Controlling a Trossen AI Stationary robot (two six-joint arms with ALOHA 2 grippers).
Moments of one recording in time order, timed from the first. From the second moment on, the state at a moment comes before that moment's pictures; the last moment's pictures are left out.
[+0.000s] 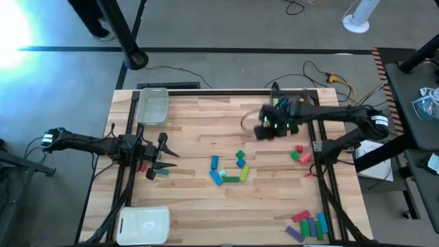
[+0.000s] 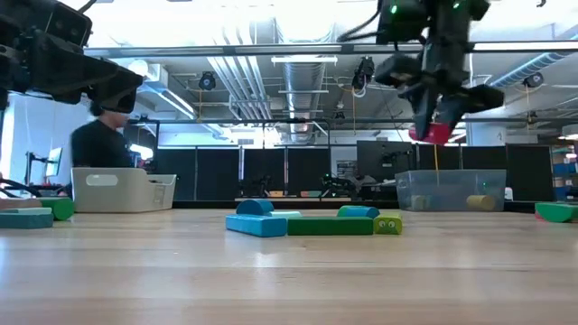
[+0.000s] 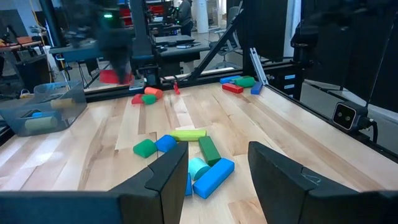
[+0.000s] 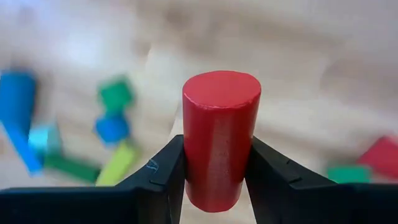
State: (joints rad) left arm -0.11 0.37 0.04 0.25 0.11 0.09; right arm -0.26 1.41 1.07 -1.01 -0.06 1.07
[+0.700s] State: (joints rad) left arm -0.11 0.37 0.04 0.25 0.11 0.09; right arm -1.01 1.64 1.15 -0.96 0.06 0.69
